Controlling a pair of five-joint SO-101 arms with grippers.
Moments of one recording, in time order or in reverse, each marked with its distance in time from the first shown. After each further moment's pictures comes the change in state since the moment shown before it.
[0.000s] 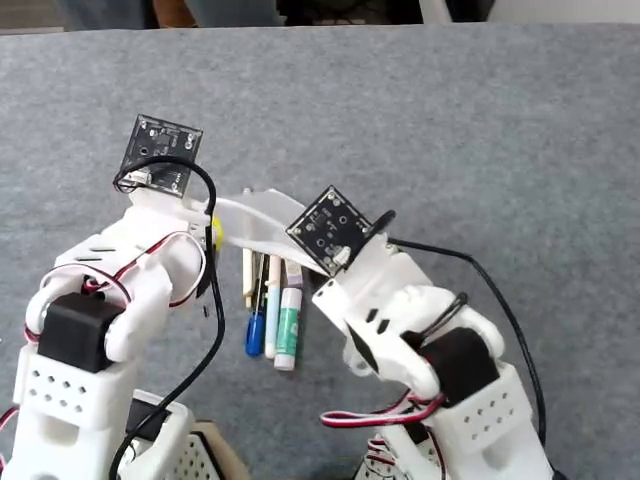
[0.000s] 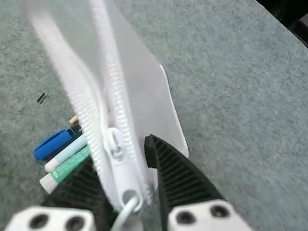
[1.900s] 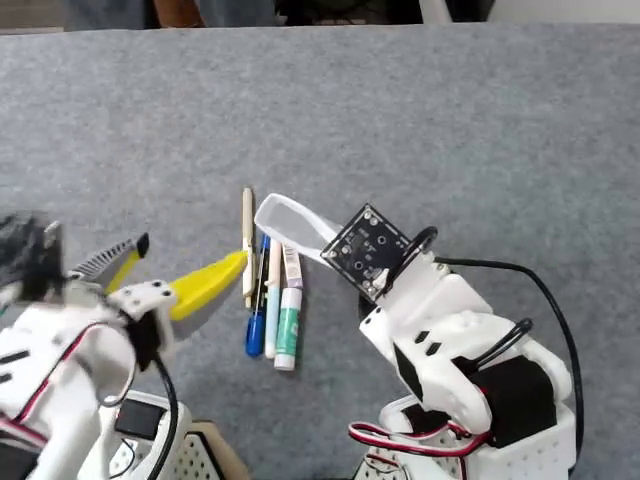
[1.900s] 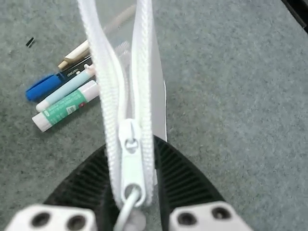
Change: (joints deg) left arm -4.8 -14.1 -10.3 10.0 6.9; right arm 9.2 -0.9 -13.9 22.2 10.1
